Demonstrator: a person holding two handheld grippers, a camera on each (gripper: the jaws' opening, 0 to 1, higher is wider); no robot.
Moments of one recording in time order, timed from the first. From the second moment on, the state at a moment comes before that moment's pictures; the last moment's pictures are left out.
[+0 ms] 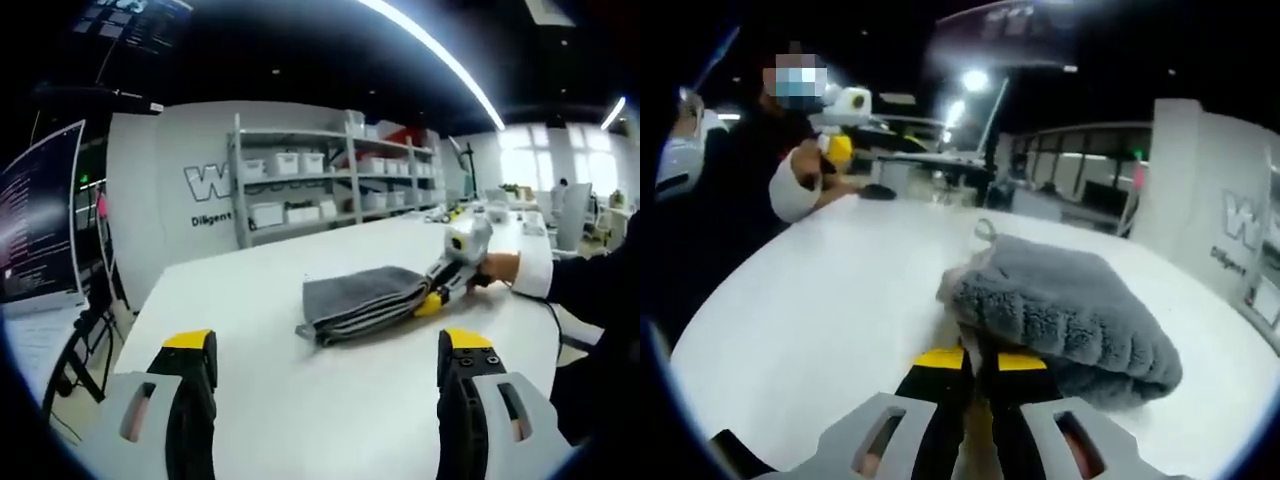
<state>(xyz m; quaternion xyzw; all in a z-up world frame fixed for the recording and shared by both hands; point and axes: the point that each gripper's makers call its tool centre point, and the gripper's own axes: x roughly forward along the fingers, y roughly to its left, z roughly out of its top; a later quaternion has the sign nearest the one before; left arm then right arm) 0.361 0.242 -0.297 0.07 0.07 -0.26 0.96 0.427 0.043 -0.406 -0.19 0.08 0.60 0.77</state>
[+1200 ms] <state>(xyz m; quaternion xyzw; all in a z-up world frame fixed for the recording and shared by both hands) 0.361 0.242 -0.304 0.09 0.08 -0.26 0.96 0.399 0.053 -0.406 -0.19 0.07 0.66 0.72</state>
